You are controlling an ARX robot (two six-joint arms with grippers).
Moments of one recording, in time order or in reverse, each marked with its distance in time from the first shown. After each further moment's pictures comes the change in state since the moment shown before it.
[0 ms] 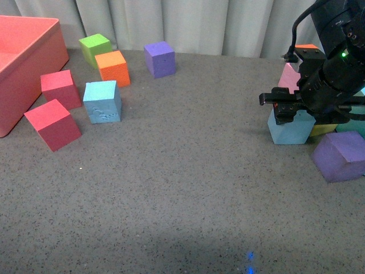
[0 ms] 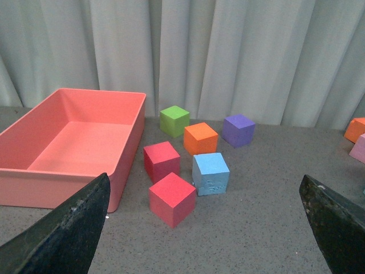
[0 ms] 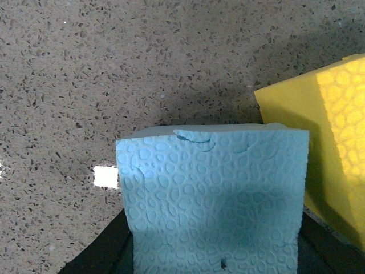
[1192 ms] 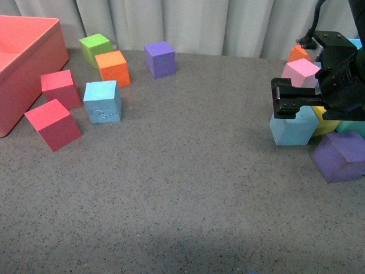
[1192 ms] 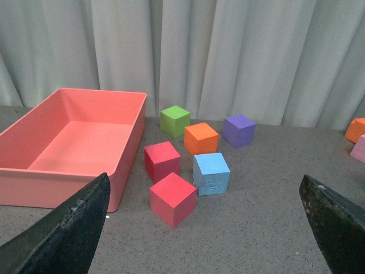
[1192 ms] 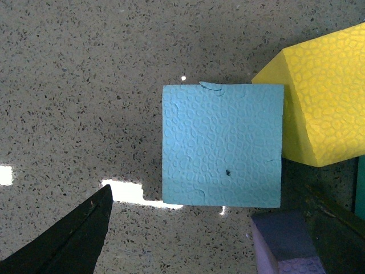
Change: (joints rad) left arm 0.000 0.000 0.000 0.000 0.000 0.000; right arm -0.006 -0.195 -0.223 0.138 -0.042 -0.035
